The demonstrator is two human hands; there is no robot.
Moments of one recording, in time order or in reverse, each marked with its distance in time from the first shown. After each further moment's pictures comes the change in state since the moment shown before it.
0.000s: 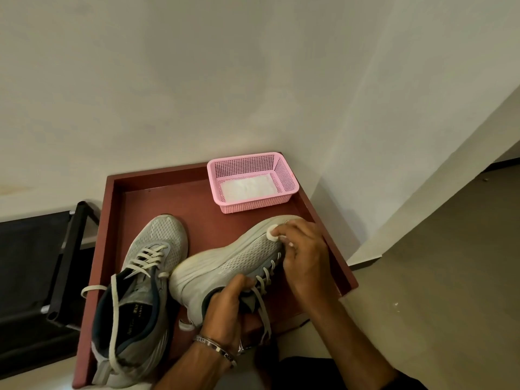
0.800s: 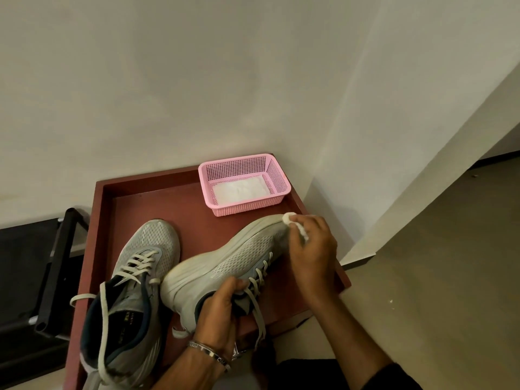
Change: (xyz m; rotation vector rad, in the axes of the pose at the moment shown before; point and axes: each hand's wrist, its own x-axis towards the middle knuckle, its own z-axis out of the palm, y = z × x) left_hand -0.004 0.003 0.005 0.008 0.022 0.049; right_hand 0.009 0.014 -0.002 0.143 0.116 0.247
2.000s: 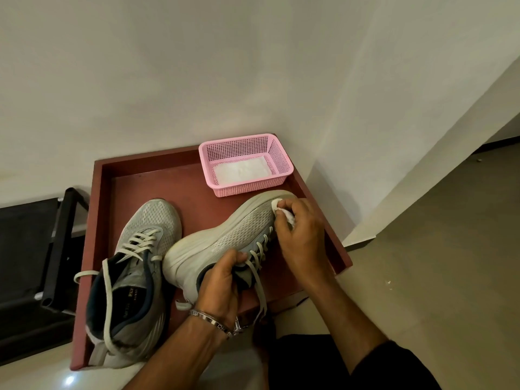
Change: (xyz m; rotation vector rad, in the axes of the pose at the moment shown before) left_hand 0.000 0.008 0.006 -0.043 -0.002 -0.024; right_hand -0.004 0.000 0.006 0.021 -0.098 -0.033
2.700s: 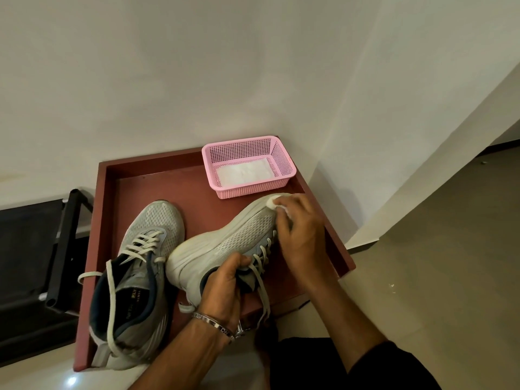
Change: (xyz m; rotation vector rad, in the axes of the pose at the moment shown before) left_hand 0.000 -0.003 -0.001 0.008 0.016 0.015; right_hand 0.000 -0.004 0.006 -0.102 -0.033 -0.164
